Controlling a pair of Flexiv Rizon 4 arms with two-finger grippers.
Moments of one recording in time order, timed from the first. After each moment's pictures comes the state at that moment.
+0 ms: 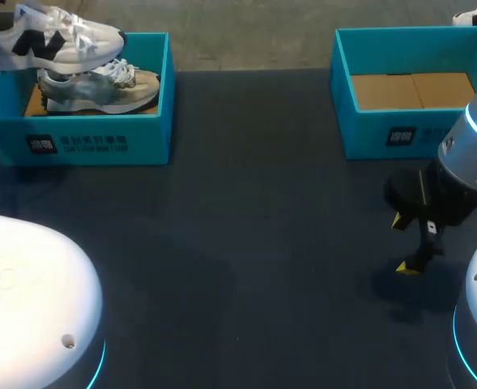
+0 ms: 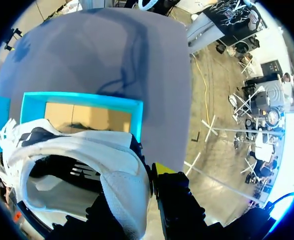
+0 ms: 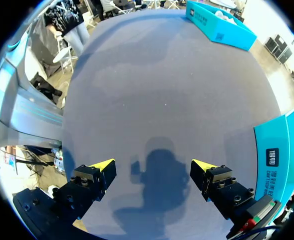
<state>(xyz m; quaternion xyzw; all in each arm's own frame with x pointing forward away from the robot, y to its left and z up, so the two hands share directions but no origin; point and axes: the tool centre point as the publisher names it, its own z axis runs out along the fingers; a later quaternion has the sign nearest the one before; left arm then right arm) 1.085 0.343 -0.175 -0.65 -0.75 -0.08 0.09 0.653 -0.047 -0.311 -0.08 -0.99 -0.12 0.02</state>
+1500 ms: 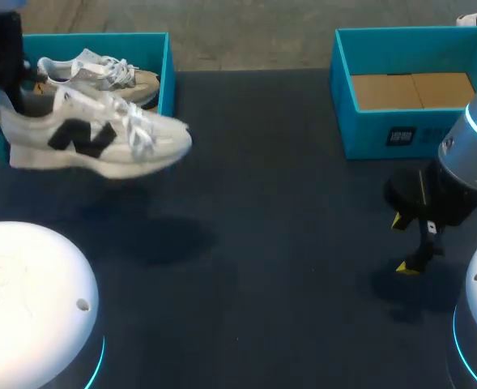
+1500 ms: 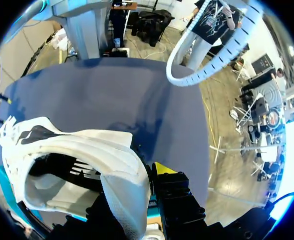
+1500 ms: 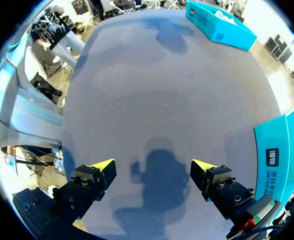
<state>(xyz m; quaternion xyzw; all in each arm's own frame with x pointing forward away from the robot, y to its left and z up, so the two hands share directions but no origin) 0.788 0.185 -0.154 -0.71 -0.69 0.00 0.15 0.653 -0.047 -0.311 -0.08 -0.99 -0.12 0.02</state>
